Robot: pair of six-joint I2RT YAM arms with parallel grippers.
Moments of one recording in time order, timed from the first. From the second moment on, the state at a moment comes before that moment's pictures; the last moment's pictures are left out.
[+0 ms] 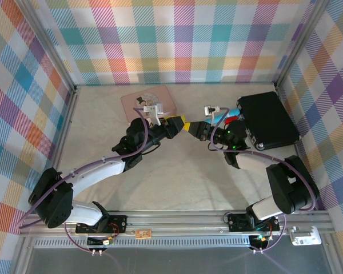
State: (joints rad) left arm -0.72 1.35 0.85 0.45 0.10 -0.76; right arm 0.43 1.47 0.63 1.02 -0.83 1.04
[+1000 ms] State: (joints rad) left arm -0.42 1.73 1.01 -0.08 0.04 -0.50; right arm 0.43 1.27 0.76 -0.10 -0.50 0.44
